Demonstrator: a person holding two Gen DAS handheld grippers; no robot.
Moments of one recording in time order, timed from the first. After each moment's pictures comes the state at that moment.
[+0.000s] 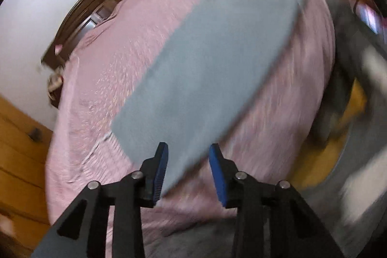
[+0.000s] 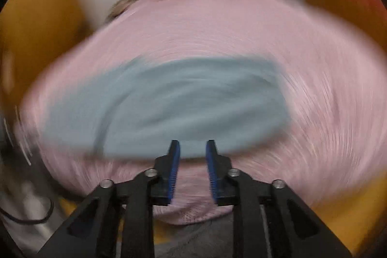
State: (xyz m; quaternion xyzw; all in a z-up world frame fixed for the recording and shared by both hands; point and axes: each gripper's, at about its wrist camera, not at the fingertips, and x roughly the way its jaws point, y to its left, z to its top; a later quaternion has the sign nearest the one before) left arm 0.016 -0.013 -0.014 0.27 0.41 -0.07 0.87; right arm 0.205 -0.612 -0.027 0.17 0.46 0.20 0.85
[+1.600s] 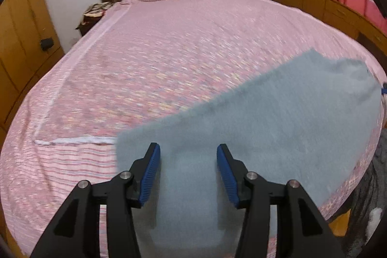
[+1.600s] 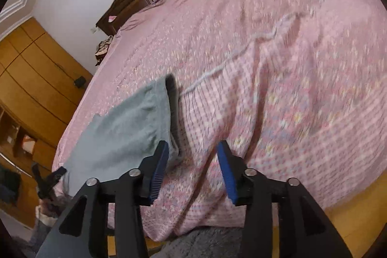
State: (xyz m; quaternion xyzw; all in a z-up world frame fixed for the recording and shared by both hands) left arm 0.094 0.050 -0.007 0.01 0.41 0.07 0.91; right arm 0.269 -0.674 -0.037 0.19 0.43 0.21 0.86
